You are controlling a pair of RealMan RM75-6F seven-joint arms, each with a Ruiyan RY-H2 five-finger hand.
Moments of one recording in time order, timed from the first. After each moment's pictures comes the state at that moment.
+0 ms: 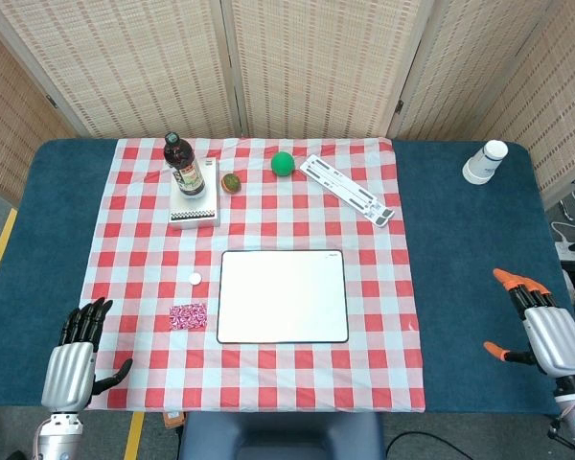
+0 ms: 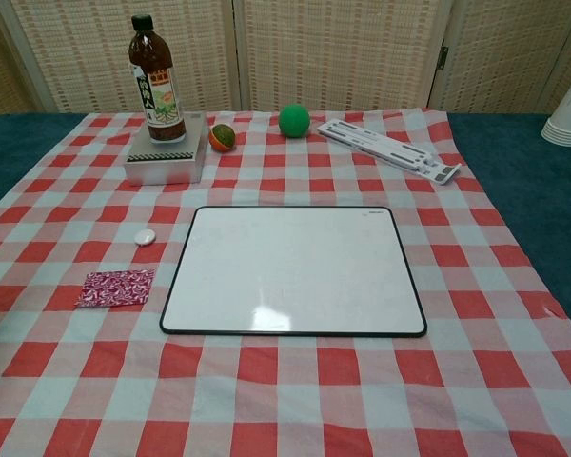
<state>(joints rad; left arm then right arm) -0.04 -1.39 -0.01 -1.93 1.50 1.54 0.41 0.12 -0.99 0.02 -1.70 -1.52 1.38 0.17</state>
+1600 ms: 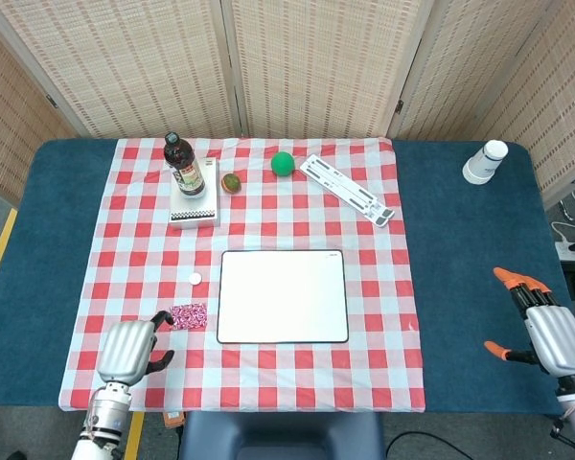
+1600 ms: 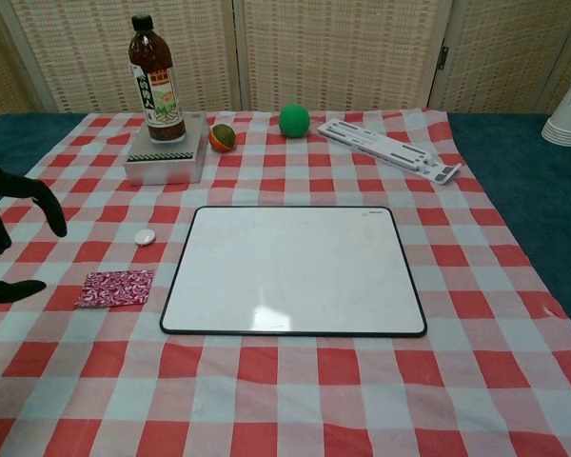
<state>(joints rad) -0.24 -1.50 -0.14 -2.11 1.14 1.37 0.91 0.12 -0.98 0.02 -1.69 -1.54 1.39 0.21</state>
